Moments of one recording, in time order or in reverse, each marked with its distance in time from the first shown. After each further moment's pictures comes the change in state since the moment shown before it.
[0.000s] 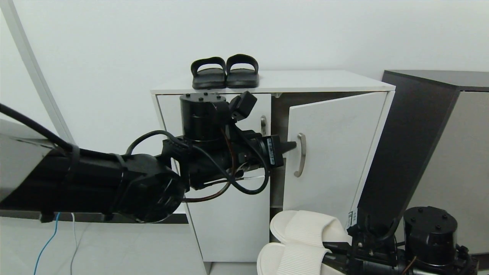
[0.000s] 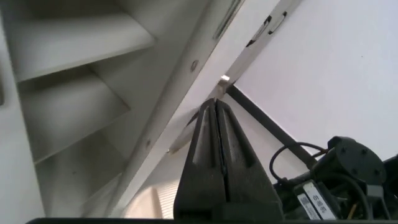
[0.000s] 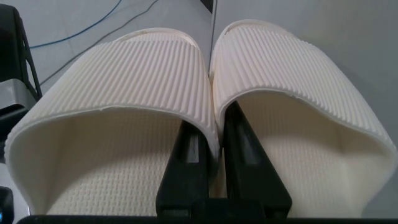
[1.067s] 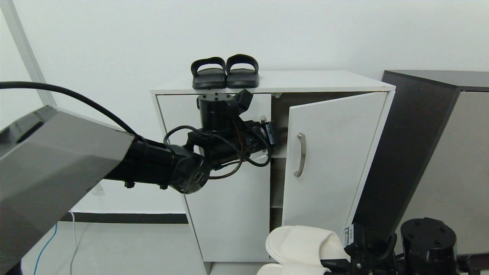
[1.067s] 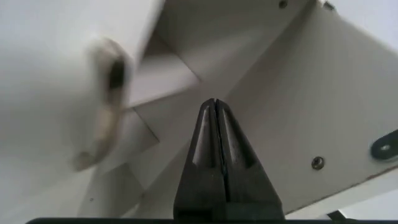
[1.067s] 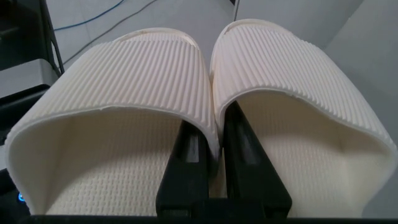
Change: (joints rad) left arm 0.078 0.212 -0.225 -0.053 0.014 -0.051; right arm 0.069 -0.008 0.039 0.023 -0.011 0.001
